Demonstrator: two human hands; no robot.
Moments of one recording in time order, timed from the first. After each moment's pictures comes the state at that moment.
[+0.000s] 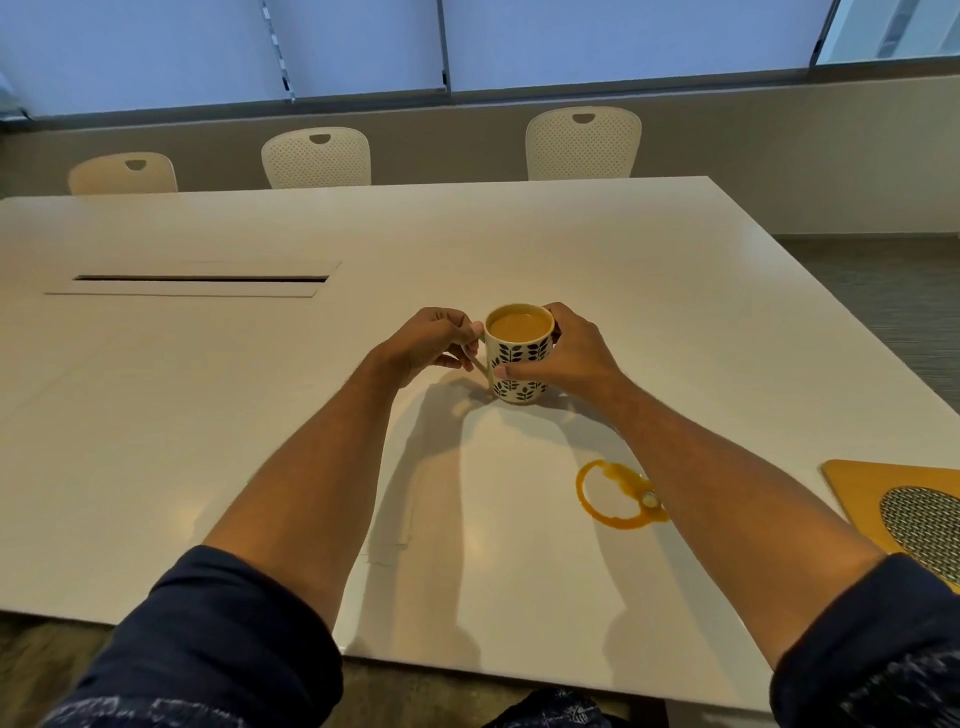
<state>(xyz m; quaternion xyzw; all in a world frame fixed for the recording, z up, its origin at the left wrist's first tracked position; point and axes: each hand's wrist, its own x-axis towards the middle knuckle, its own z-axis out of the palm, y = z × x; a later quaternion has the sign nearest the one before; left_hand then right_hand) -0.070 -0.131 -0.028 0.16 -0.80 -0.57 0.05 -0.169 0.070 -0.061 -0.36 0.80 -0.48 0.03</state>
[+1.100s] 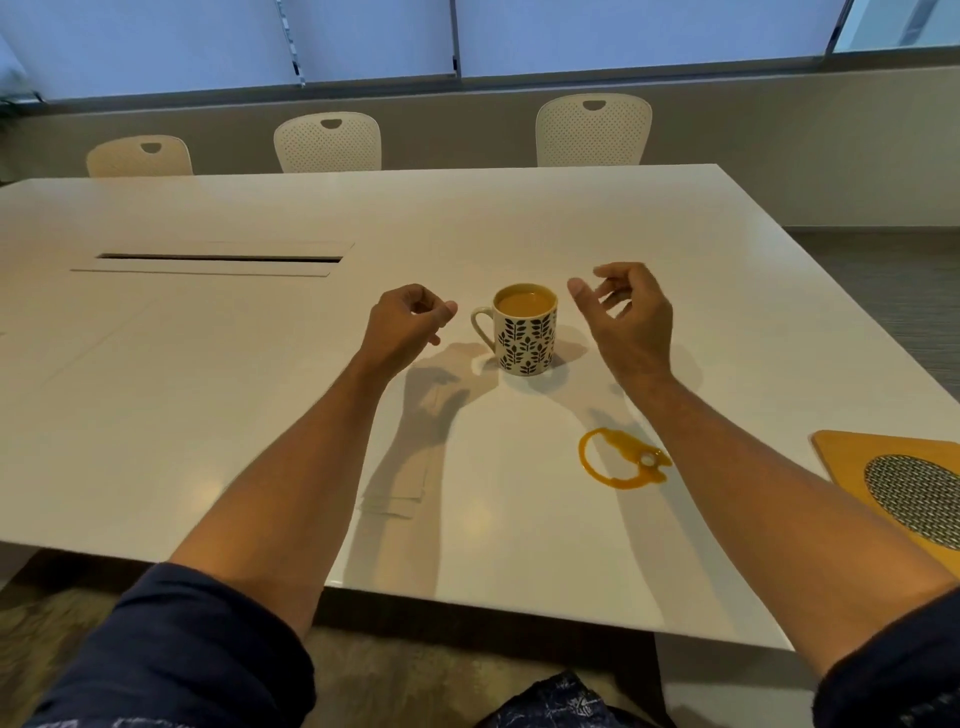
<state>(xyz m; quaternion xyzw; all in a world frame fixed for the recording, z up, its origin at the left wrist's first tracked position) -0.005 -0.118 -0.024 0.23 -0.83 -0.45 0.25 -0.147 0.117 -0.042 -0.28 0.73 -0.60 -0.19</state>
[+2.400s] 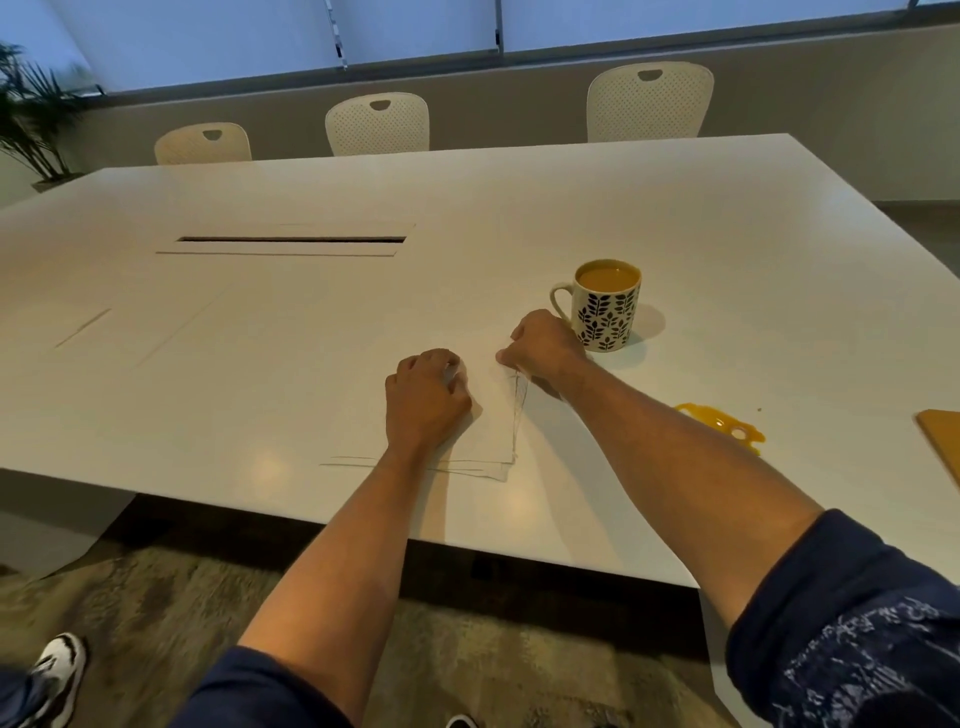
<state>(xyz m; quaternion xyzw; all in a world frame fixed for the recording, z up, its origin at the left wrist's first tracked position) 0.108 -0.116 -0.088 0.32 -0.90 -0.19 0.25 -0.048 -0.029 -0.055 -0.28 0.90 -0.30 0.12</state>
